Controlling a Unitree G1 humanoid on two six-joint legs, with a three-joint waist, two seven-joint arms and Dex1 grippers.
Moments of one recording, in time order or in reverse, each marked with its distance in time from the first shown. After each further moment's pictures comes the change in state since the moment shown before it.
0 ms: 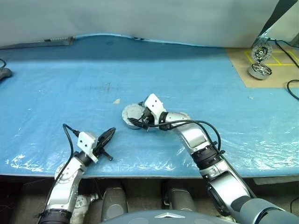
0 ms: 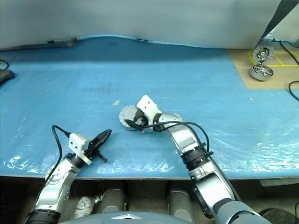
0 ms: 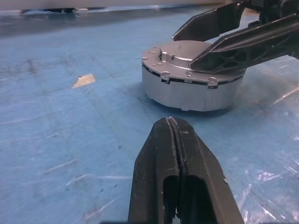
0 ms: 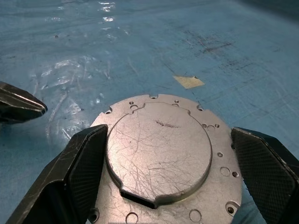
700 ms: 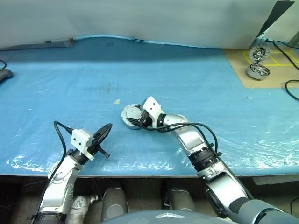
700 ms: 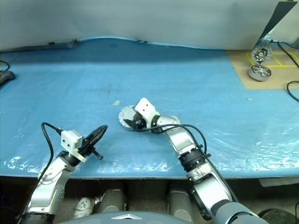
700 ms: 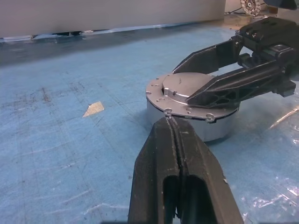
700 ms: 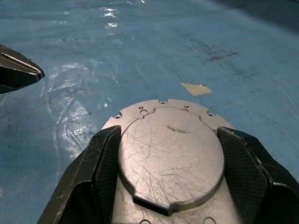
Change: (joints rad) left arm 0.003 0.024 0.008 -0.095 -0.025 0.058 0.014; right arm -0.007 0.008 0.006 0.052 -0.019 -0.053 0.023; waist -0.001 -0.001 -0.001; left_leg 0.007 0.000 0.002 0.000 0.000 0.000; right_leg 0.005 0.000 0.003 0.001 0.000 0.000
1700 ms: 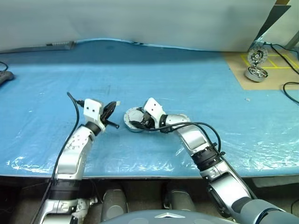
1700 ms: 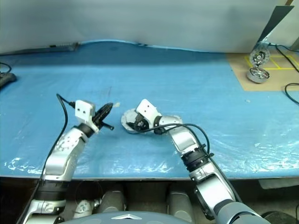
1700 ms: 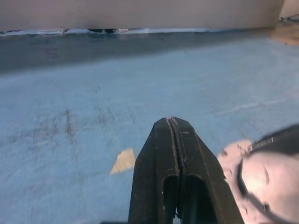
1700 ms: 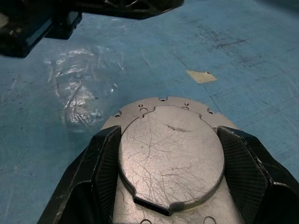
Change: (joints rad) left arm -0.403 -0.055 0.028 -0.014 -0.030 0.556 0.267; right arm 0.019 -0.015 0.014 -0.035 -0.014 0.073 0.037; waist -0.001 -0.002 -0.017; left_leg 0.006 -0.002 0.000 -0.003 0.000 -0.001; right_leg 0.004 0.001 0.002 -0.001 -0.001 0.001
